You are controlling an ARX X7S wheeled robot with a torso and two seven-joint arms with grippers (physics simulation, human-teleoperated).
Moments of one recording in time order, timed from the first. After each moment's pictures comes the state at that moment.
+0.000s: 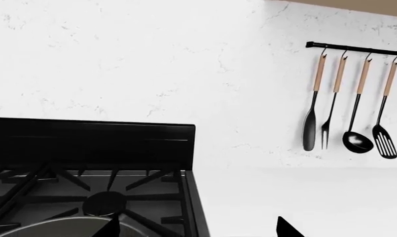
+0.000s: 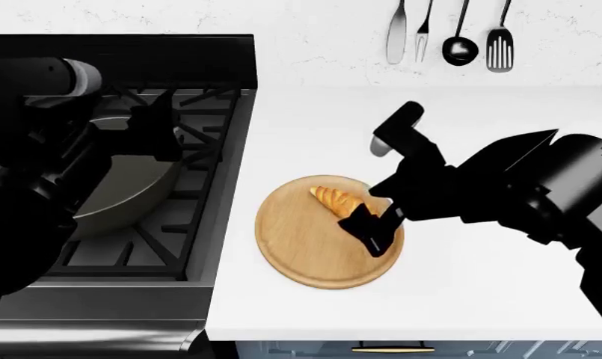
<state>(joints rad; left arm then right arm) -0.78 -0.56 -0.04 0.44 -1.05 -1.02 -0.40 1.37 0.59 -1.02 0.20 0.94 1.07 -0.43</state>
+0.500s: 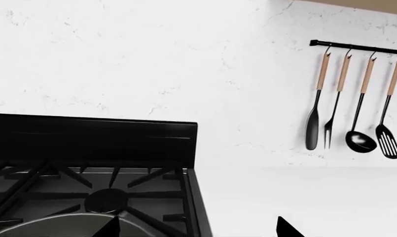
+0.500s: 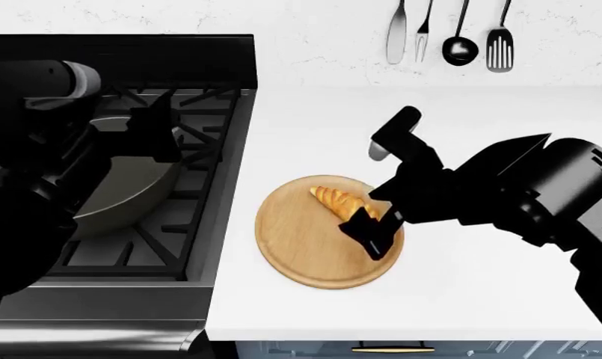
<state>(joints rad) -0.78 -0.56 -0.04 0.43 -1.05 -1.00 -0.40 1.36 0.58 -1.05 0.23 0.92 1.05 -0.45</state>
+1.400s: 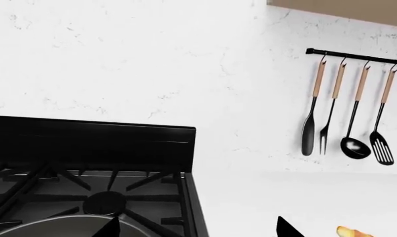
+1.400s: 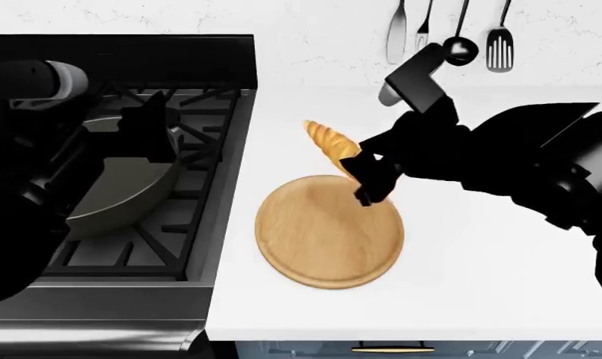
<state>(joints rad) -0.76 -0.58 -0.06 0.45 -1.09 -0.99 -0.41 1.40 0.59 -0.90 0.14 0.96 0.99 -0.28</state>
